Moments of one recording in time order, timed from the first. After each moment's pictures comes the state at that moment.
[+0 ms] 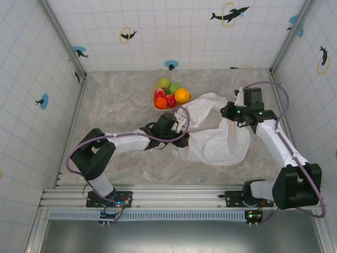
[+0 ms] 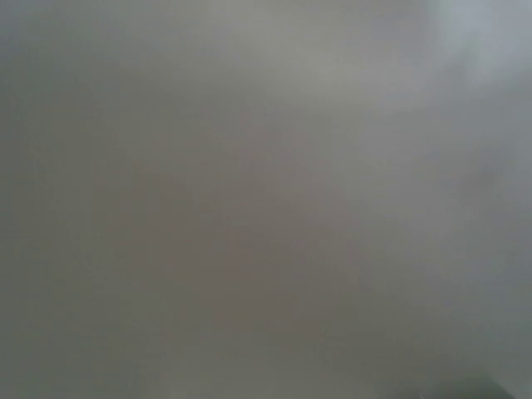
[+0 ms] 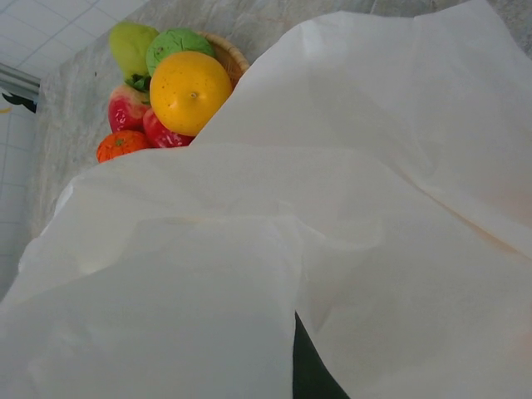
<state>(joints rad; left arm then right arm) -0.85 1.71 0.90 0.08 0.32 -0.32 0.17 1.27 0.96 -0.49 -0.39 0.47</state>
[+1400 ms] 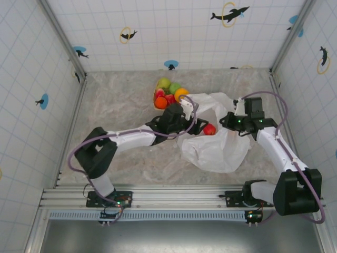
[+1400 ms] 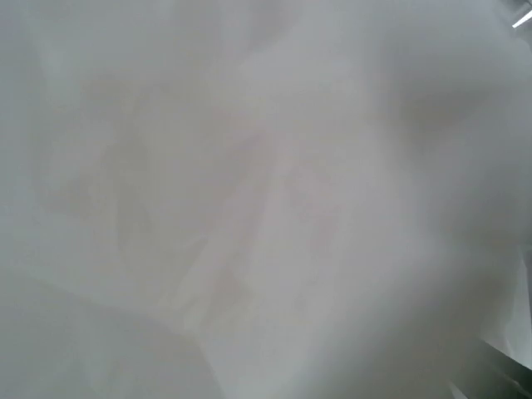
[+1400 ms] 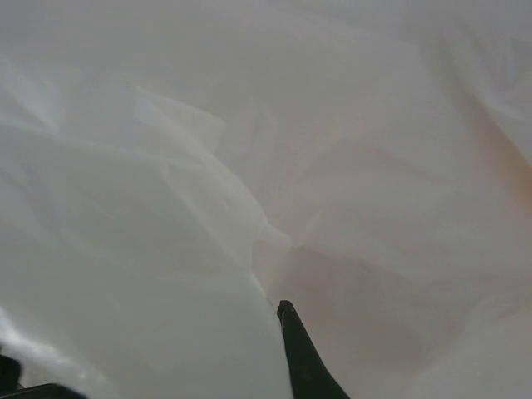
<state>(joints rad) -0.88 1.72 1.04 0.24 0.25 -0.35 0.14 1.21 0.84 -0.51 -0.47 0.40</state>
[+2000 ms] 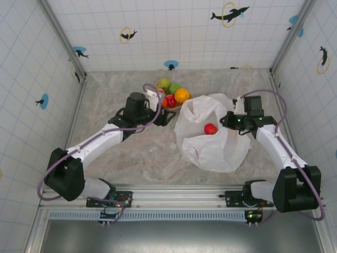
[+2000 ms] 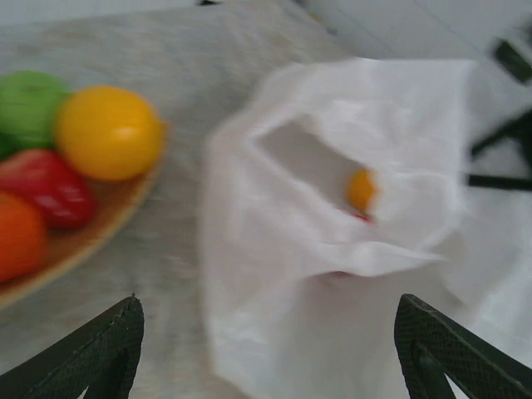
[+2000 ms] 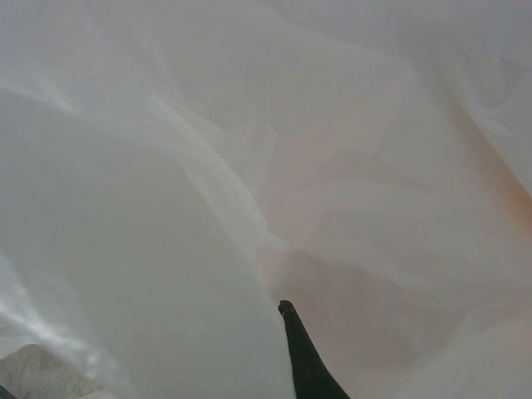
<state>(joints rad) -0.56 1.39 0.95 -0.08 0.35 -0.18 0.14 1.24 0.86 -0.53 -0.45 0.36</state>
